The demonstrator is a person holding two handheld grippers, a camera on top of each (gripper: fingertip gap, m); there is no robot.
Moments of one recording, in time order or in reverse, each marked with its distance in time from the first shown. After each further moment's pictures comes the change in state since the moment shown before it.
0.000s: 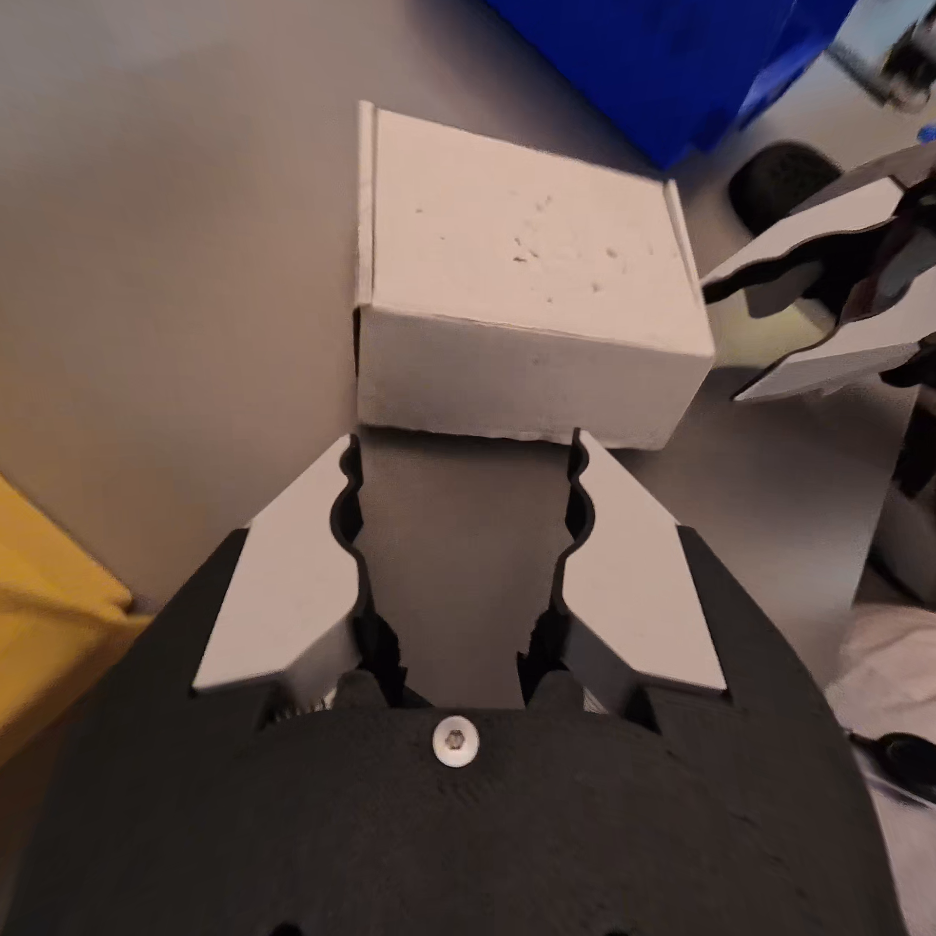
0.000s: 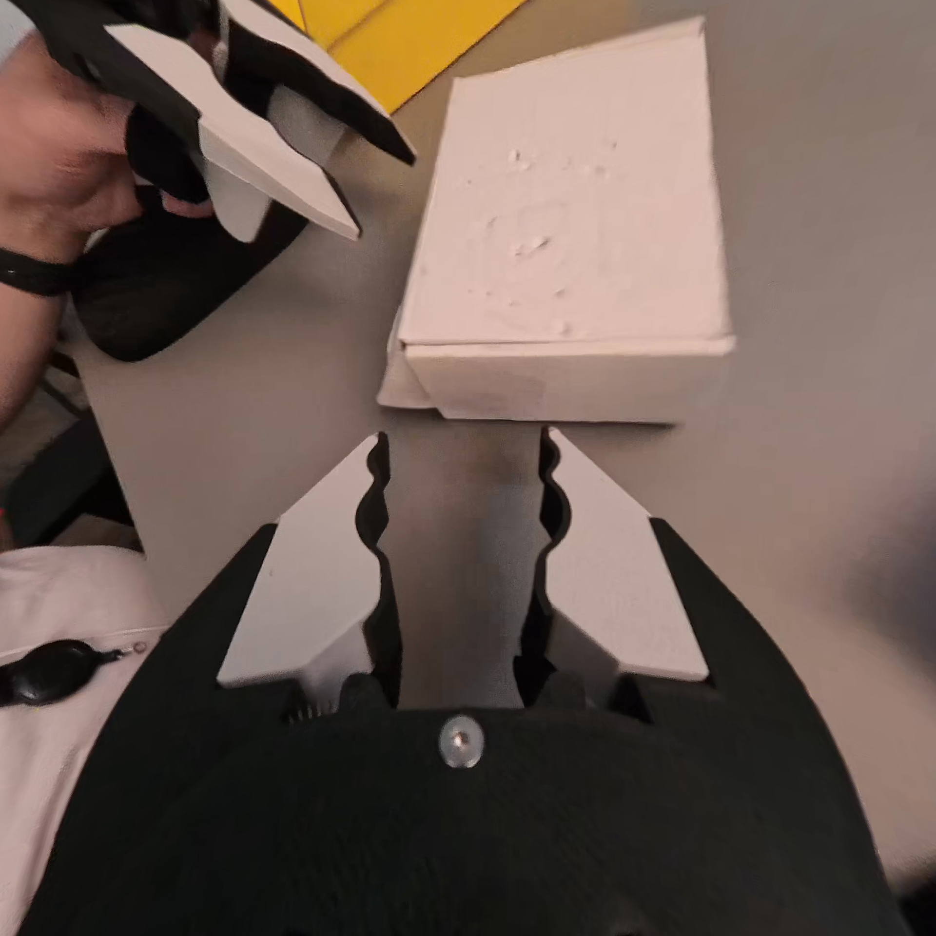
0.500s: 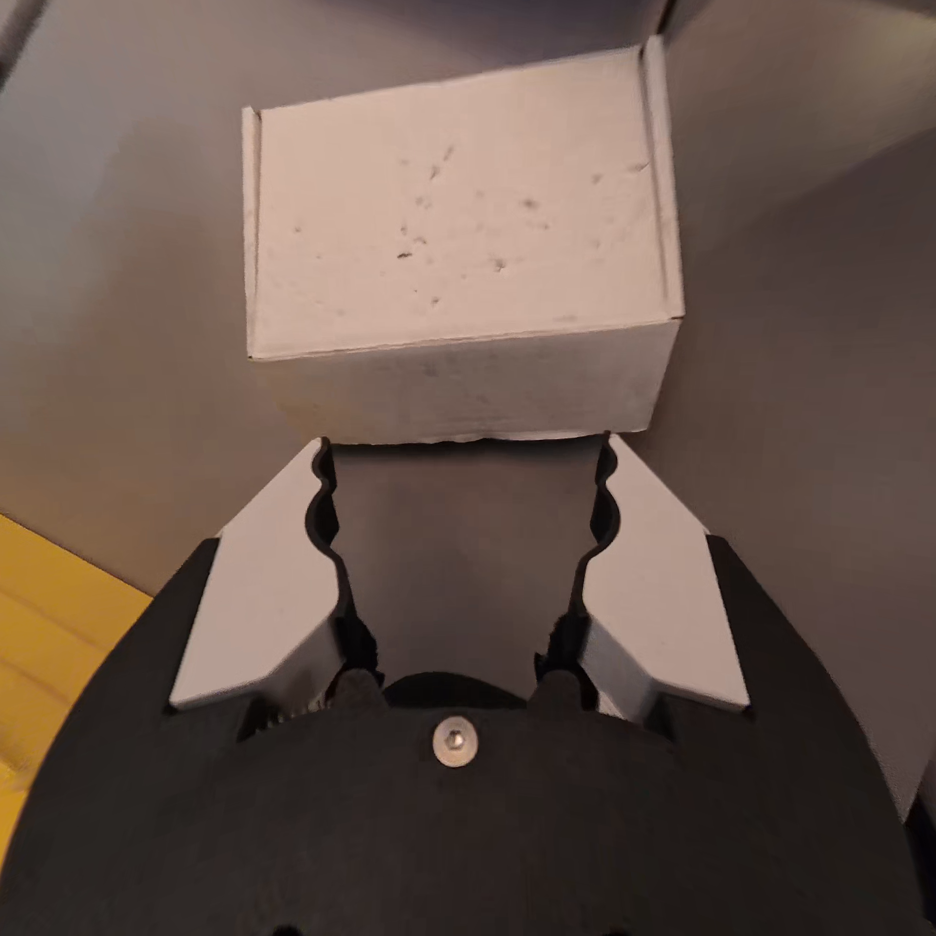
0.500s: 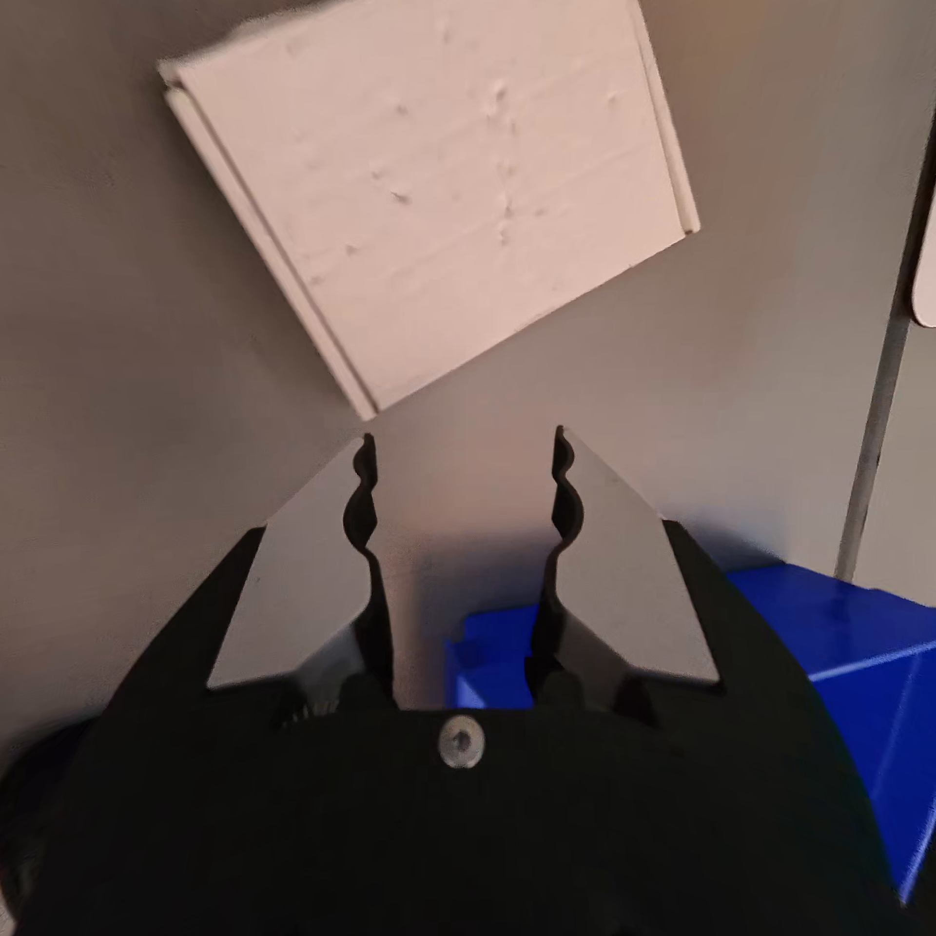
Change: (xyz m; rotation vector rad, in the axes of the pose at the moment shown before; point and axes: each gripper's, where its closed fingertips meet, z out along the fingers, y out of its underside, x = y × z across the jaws) left arm 0.015 -0.001 0.007 -0.218 -0.071 0.459; right arm 0.082 -0.041 -0.013 -0.525 0.009 -0.843
